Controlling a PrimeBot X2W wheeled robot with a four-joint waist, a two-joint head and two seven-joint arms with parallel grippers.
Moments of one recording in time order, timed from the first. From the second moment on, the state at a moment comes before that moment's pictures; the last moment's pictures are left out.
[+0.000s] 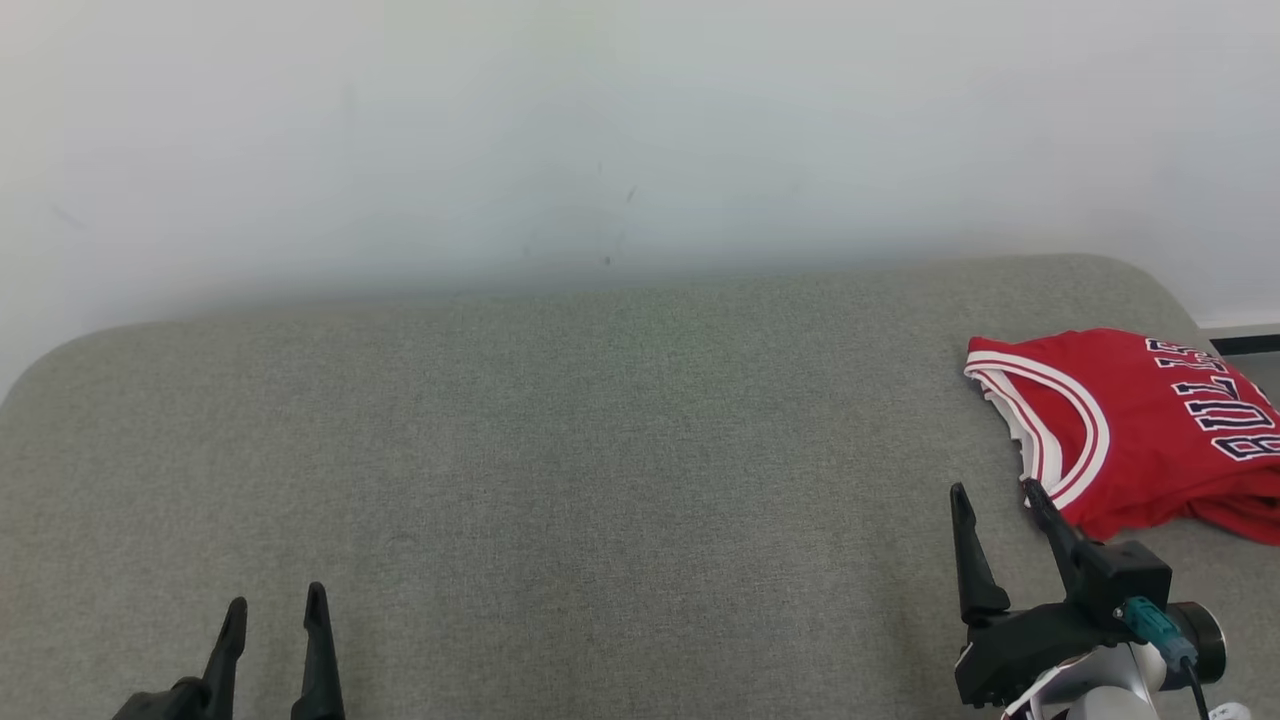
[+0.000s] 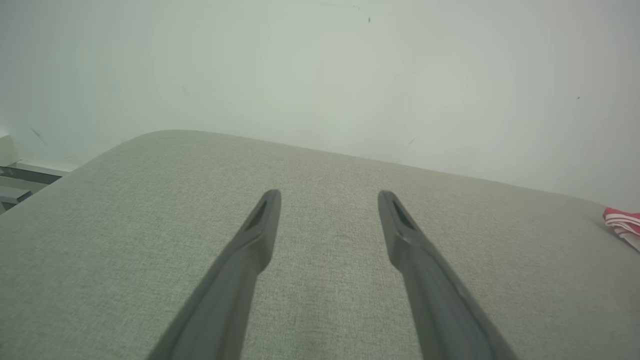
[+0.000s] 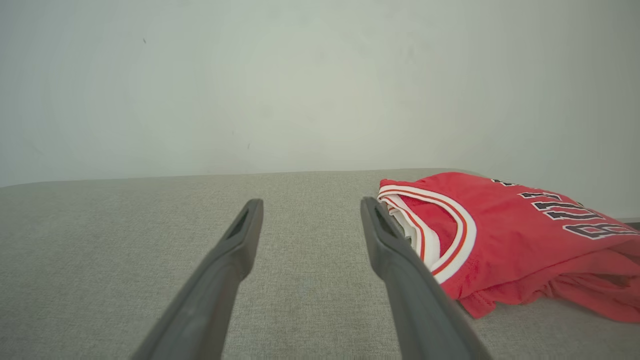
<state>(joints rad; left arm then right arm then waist) -0.01 0.05 0.10 0.26 -0.22 -0.08 -0.26 -0.21 -0.08 -0.02 0.46 0.08 0.13 -0.22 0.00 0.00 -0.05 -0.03</state>
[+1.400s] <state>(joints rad) 0.01 0.04 0.10 0.32 -0.43 -0.08 -0.20 -0.16 -0.05 -0.03 0.50 0.30 0.13 -0.16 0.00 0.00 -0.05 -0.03</state>
